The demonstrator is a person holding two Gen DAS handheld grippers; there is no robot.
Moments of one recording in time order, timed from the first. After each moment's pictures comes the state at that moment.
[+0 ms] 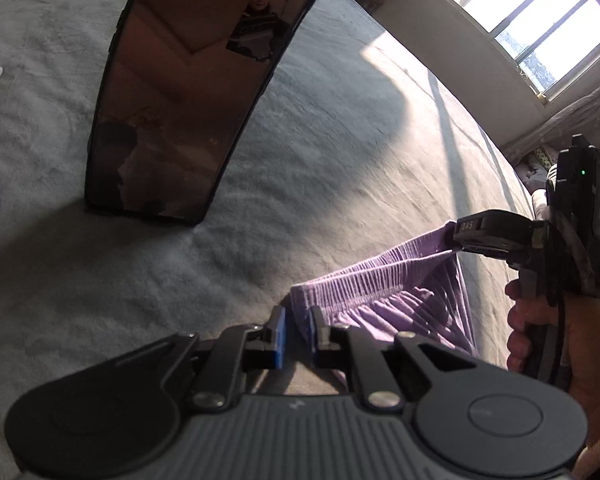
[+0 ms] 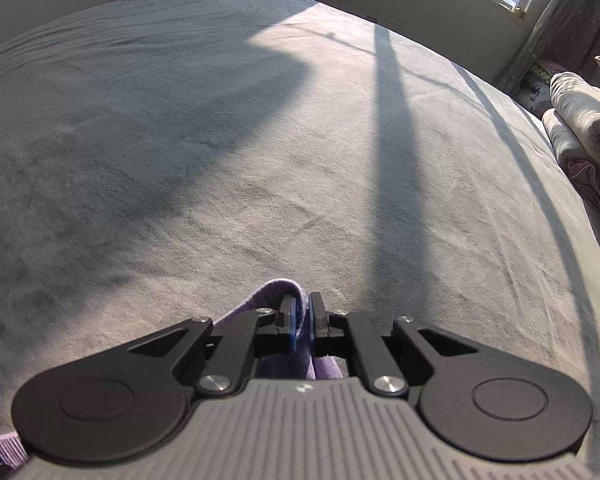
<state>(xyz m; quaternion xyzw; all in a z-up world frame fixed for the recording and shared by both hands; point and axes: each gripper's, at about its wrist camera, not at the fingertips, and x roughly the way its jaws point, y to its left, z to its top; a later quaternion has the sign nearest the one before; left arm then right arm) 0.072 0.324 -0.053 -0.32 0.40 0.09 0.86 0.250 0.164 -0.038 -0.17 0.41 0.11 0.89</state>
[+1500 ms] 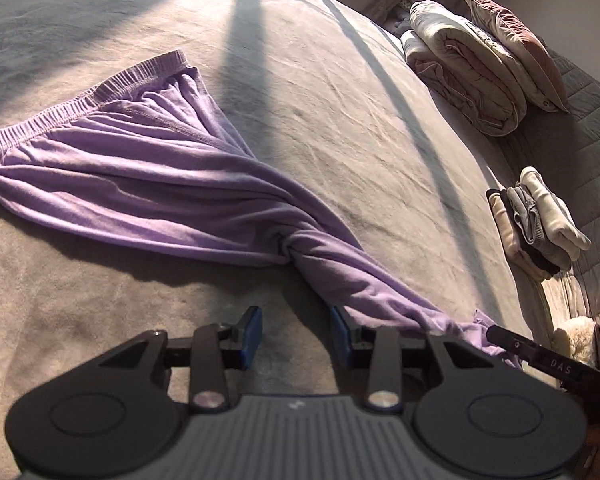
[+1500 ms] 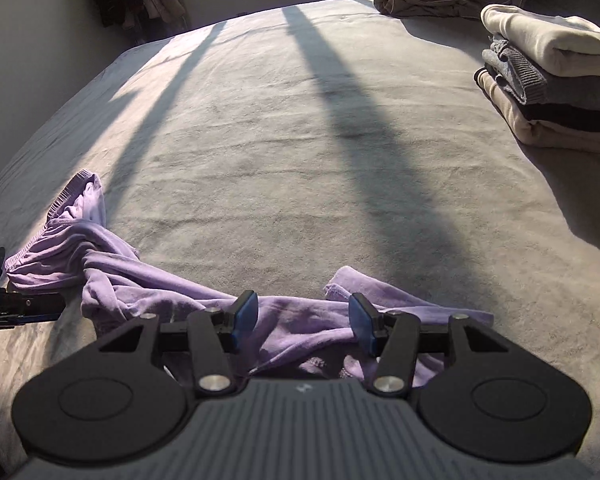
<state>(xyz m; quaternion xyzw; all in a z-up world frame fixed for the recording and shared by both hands) 0.064 0.120 -0.051 -0.20 0.47 -0.15 0.84 0.030 -0.215 -0.032 0.10 0.42 0.05 0.90</state>
